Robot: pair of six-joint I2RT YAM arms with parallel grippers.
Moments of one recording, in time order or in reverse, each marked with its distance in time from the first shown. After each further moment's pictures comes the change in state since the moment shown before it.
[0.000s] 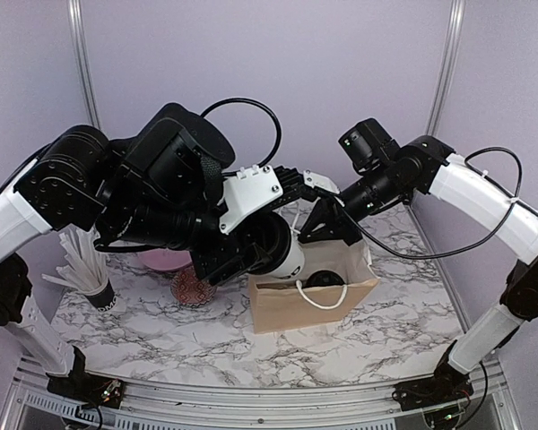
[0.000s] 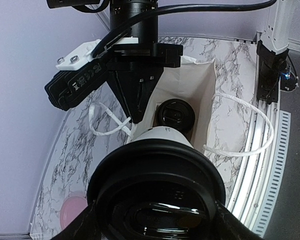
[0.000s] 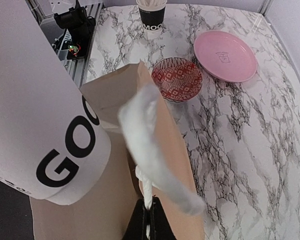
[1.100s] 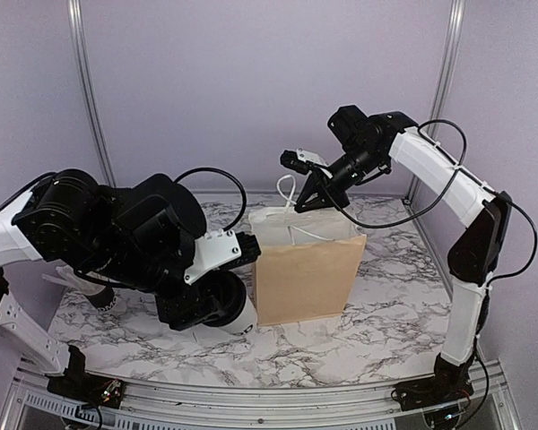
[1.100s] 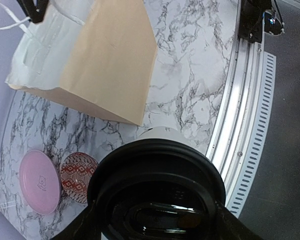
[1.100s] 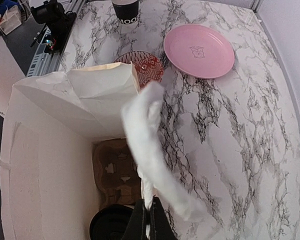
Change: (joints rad) left arm 0.014 -0.196 -0.414 -0.023 0.164 -0.135; right arm -0.185 0.398 0.476 -0.240 -0.098 -0.282
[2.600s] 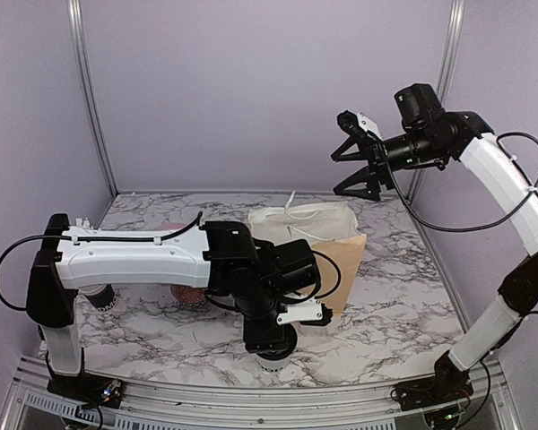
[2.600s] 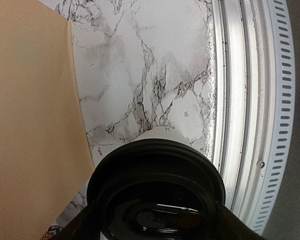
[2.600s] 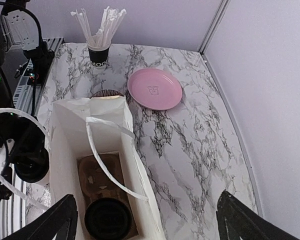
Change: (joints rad) left arm 0.115 0.533 0.119 0.123 0.257 0.340; right arm -0.136 -0.427 -0.293 0.244 -0.078 0.064
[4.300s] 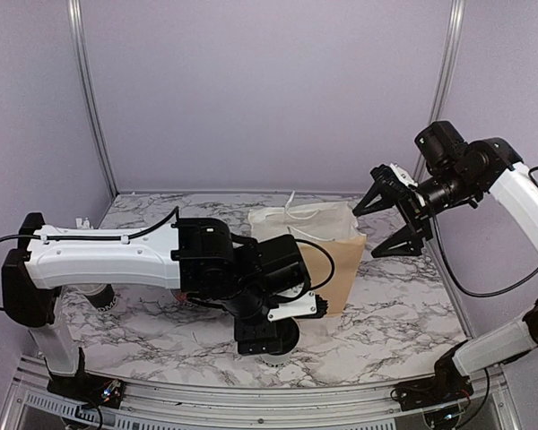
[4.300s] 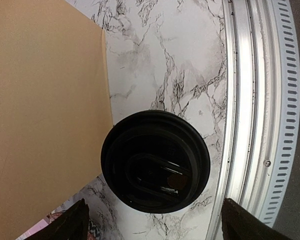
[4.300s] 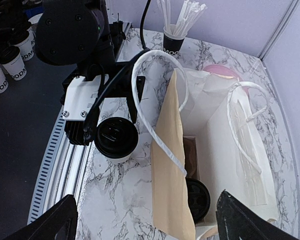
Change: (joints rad) left arm -0.045 -0.125 -0.069 0.037 -0.140 -0.043; right arm 0.009 -0.218 -0.269 -0.281 -0.128 -0.276
